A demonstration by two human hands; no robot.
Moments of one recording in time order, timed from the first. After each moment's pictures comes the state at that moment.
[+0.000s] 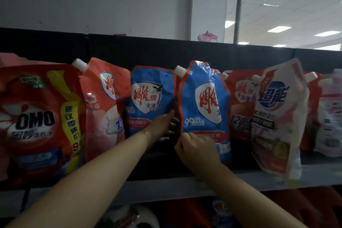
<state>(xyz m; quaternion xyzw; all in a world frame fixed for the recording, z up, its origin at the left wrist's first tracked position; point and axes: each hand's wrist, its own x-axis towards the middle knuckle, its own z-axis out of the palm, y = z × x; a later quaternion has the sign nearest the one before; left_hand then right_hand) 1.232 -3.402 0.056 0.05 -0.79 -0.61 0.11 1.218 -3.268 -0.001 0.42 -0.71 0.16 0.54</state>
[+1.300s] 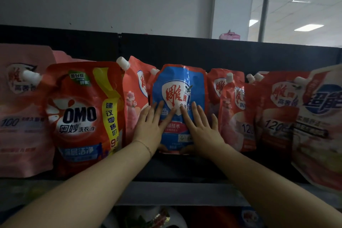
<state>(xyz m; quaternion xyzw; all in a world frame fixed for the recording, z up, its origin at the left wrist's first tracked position) 1.269 -3.504 0.026 0.12 -0.92 0.28 0.26 1.185 -3.342 0.025 0.38 -0.89 0.02 0.24</state>
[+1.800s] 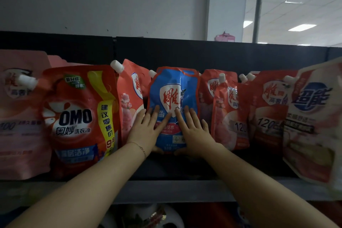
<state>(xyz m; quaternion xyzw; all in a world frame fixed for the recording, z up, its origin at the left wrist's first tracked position) 1.274 -3.504 0.026 0.10 -0.92 0.32 0.22 1.192 -3.345 0.023 0.39 -0.90 0.04 0.20</state>
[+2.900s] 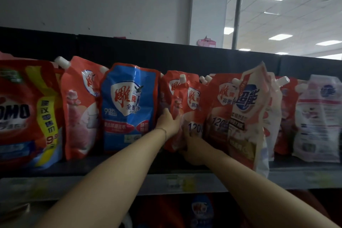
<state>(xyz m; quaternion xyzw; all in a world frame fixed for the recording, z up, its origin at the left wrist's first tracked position) 1.182 -3.330 0.053 0.10 -0.86 -0.43 0.25 1.170 -3.208 0.016 0.31 -0.94 0.15 0.02</state>
